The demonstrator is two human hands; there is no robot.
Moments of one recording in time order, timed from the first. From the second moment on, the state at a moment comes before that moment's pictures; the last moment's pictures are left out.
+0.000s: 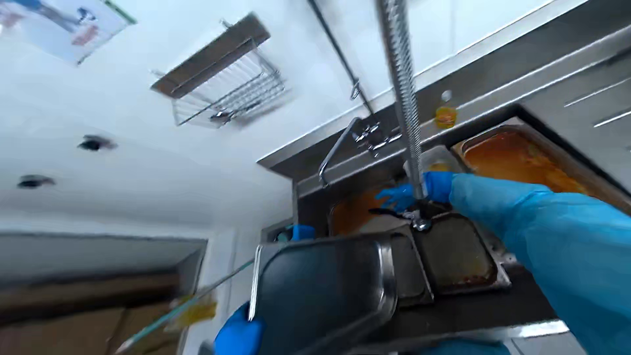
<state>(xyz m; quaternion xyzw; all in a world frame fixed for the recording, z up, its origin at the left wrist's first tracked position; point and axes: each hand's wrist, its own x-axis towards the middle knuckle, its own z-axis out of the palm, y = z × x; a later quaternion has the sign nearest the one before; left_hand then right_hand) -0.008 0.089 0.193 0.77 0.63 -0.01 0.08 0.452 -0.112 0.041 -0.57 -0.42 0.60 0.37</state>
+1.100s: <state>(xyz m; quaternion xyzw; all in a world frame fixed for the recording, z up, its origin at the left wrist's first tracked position) 0.016 0.118 0.090 0.77 0.61 0.01 0.20 0.321 -0.138 0.133 -0.41 -0.26 -0.02 0.87</state>
